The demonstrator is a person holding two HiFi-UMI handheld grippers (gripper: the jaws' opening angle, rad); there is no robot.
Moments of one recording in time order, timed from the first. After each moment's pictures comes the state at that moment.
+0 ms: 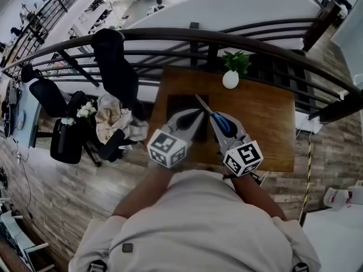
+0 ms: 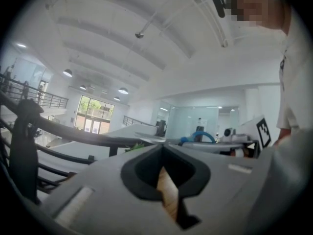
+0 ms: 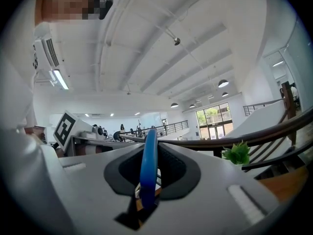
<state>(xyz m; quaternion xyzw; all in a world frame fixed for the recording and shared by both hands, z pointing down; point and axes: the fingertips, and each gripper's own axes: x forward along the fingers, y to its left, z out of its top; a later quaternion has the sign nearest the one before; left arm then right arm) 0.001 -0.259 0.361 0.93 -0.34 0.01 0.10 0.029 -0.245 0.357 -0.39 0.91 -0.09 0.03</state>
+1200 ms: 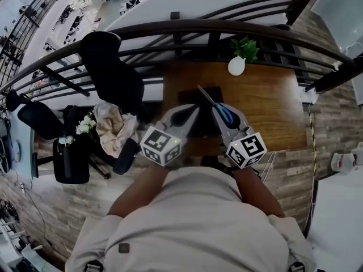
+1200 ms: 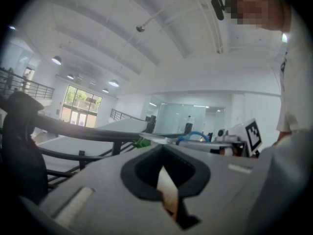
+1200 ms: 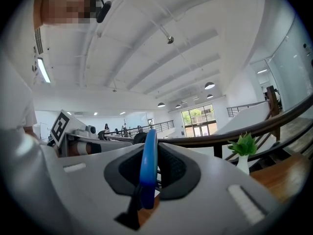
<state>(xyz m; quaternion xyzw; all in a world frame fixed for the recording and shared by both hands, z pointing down) -0.135 -0.300 0.372 0.96 -0.25 0.03 0.13 -0.087 -0.292 0.372 -0.48 0.87 -0.10 0.02</state>
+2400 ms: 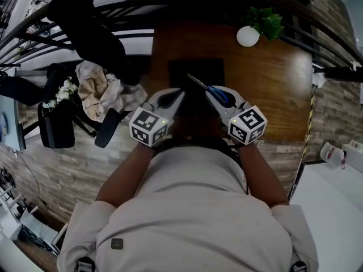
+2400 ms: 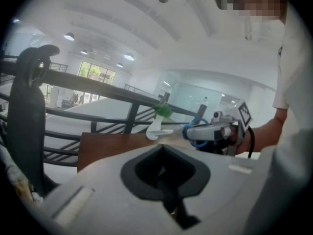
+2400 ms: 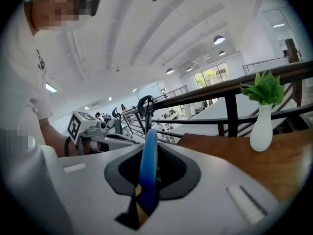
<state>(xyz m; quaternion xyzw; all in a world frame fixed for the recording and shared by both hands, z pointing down) -0.134 -0.380 0.557 0.92 -0.29 0.14 0.24 -0.068 -0.379 0.543 -0.34 0.90 -0.26 -0.09</state>
